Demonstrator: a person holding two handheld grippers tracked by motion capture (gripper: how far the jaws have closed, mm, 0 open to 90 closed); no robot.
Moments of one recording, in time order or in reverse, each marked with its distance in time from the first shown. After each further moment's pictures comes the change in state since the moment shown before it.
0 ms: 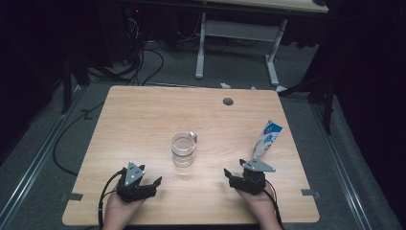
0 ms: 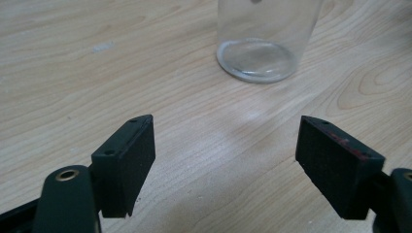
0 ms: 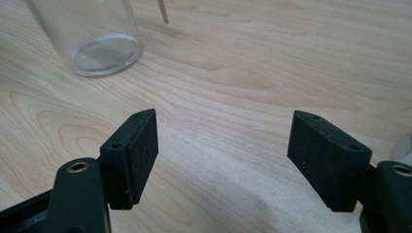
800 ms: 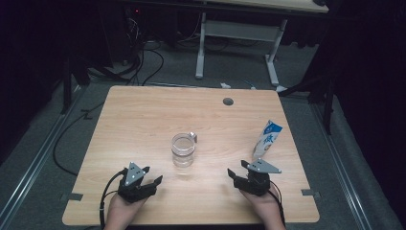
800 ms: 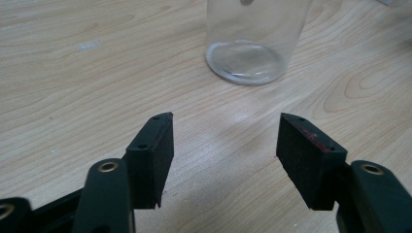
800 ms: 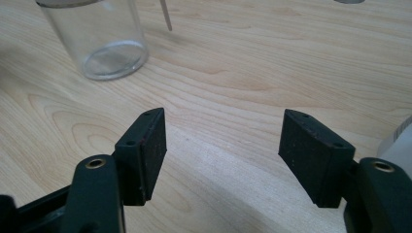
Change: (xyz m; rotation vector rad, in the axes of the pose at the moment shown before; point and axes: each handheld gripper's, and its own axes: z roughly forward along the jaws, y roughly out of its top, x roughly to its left) left arm -0.001 0.000 0.003 0.002 -0.035 -0.033; right arm -0.006 -0.002 -0.011 -0.014 0.030 0.021
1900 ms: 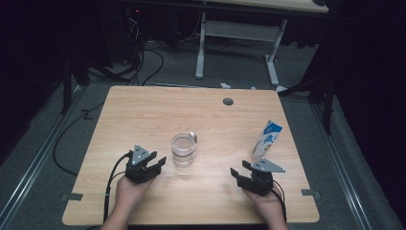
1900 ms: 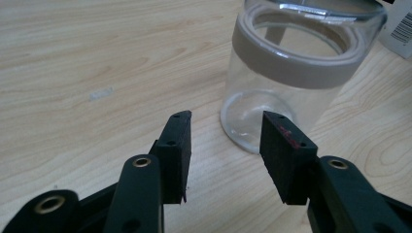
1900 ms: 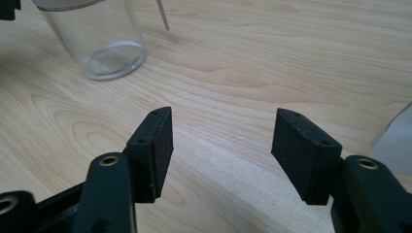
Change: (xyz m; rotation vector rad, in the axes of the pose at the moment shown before) left arm 0.008 0.048 0.025 -0.032 0.032 -0.037; right arm -0.008 -0.001 -0.003 0.005 0.025 0.020
